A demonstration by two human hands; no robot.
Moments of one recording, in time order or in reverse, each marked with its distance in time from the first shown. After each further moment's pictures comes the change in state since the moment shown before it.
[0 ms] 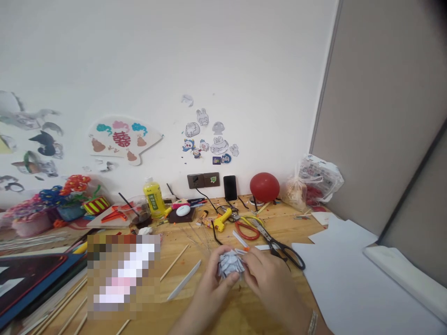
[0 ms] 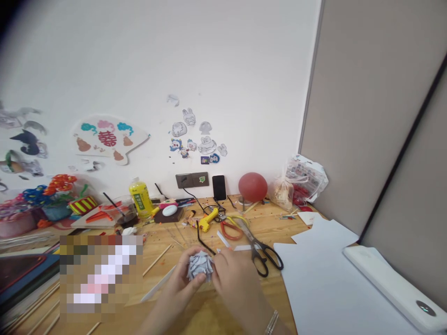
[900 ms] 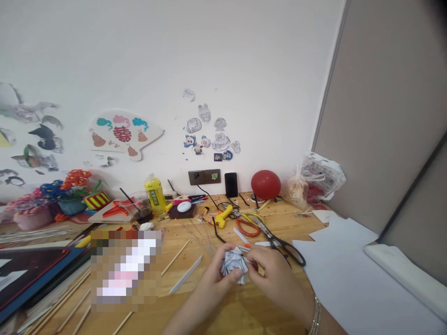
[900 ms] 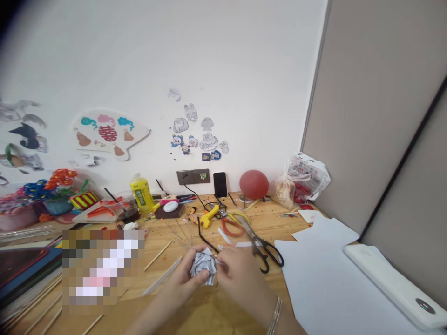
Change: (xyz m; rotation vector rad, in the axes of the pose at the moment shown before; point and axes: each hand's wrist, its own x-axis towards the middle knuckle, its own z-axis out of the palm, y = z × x) left_hand -0.001 0.014 -0.005 0.042 -0.169 -0.144; right_hand 0.006 0.006 -0.008 0.450 -0.242 0.197
